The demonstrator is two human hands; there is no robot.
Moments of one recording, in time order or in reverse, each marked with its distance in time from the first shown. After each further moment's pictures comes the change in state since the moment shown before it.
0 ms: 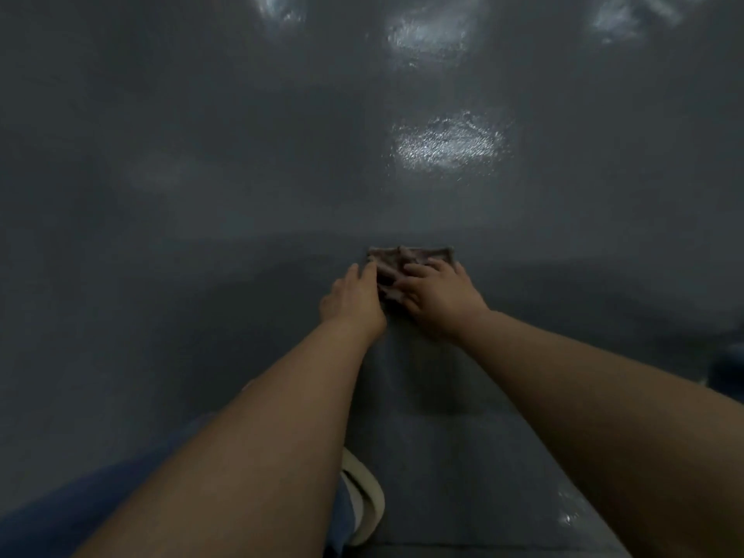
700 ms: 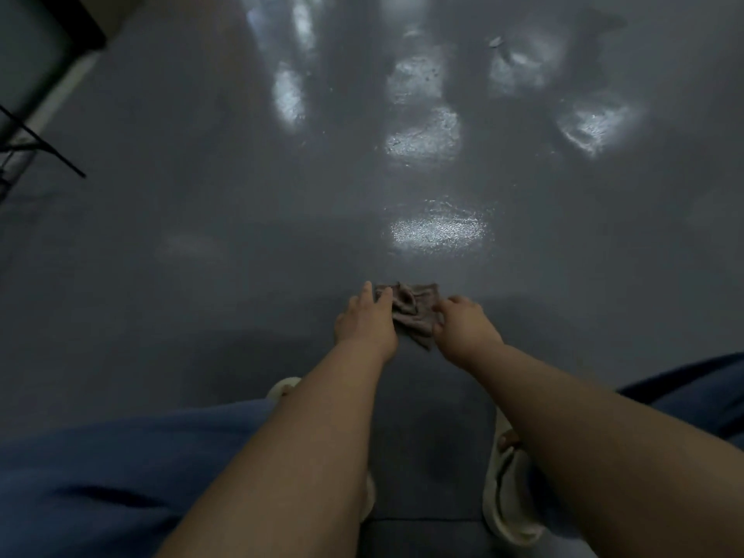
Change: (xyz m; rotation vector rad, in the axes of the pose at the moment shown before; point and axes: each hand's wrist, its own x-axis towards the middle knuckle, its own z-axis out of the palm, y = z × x) left_hand -0.128 0.012 -0.036 0.045 0.178 0.112; right_hand -0.125 -0.039 -0.056 0.254 0.185 0.266
